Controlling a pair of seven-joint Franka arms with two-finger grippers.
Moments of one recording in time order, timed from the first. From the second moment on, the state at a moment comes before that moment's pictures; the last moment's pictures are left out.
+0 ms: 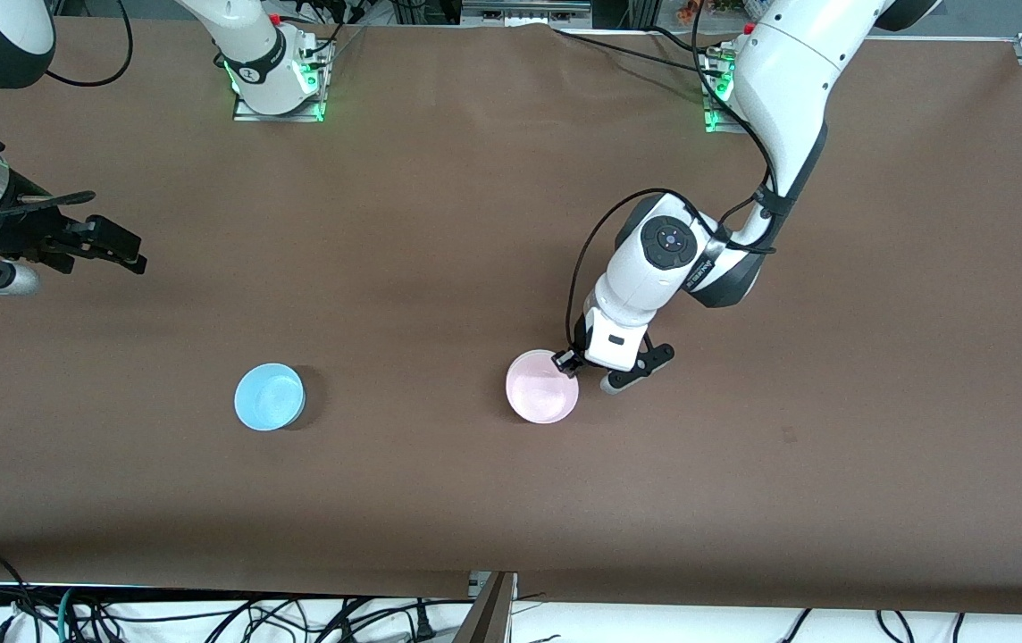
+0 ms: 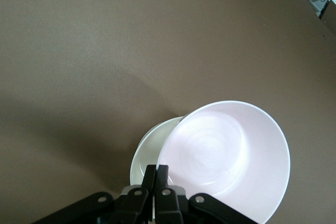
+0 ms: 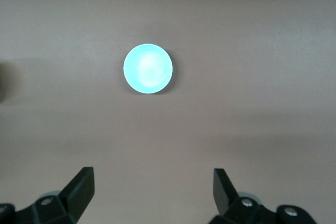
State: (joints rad) left arm -0.34 0.67 -0.24 -1.65 0.04 2.61 -1.12; right arm 0.08 0.11 -0.03 -1.58 0.05 1.71 0.06
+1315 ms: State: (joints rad) left arm -0.37 0.67 -0.24 -1.71 0.04 2.63 -1.14; right arm 0.06 0.20 -0.04 -1.59 0.02 1.79 0.06
